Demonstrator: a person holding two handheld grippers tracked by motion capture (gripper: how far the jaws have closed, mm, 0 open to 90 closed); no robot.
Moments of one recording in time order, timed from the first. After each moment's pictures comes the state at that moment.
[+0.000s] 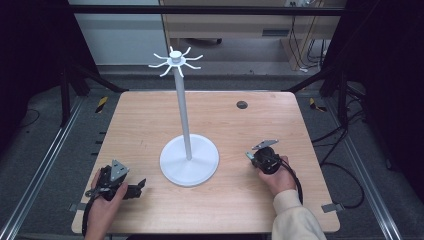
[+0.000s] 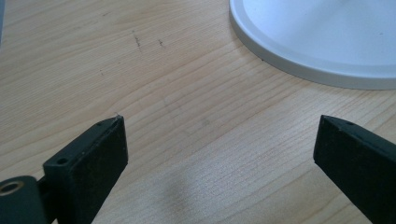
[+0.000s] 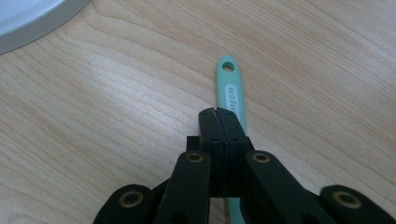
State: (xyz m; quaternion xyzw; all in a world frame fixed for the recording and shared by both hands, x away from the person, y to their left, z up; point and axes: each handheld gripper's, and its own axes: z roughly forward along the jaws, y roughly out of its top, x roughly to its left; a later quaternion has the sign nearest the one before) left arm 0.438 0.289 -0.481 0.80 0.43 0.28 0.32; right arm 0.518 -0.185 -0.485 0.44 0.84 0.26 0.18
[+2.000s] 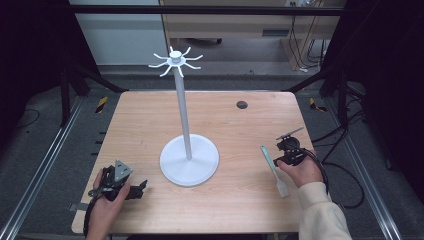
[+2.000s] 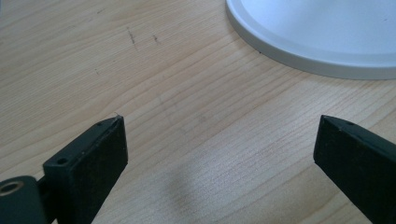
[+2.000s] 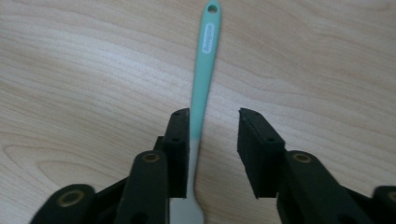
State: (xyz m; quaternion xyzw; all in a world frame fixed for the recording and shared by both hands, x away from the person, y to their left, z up) left arm 0.438 0.283 -0.483 0.81 0.42 0.28 0.30; right arm 0.518 -0.241 -0.434 0.55 0.81 0.16 0.12
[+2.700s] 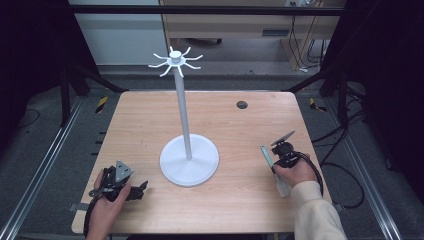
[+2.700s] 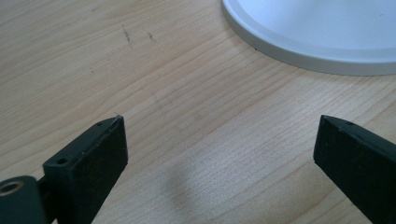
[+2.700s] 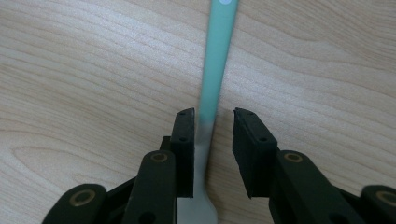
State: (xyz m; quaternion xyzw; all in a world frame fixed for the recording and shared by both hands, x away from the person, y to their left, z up) left arm 0.438 0.282 -0.483 0.81 0.42 0.28 0.29; right arm 0.525 -0.235 -0.460 0.55 0.82 0.11 0.08
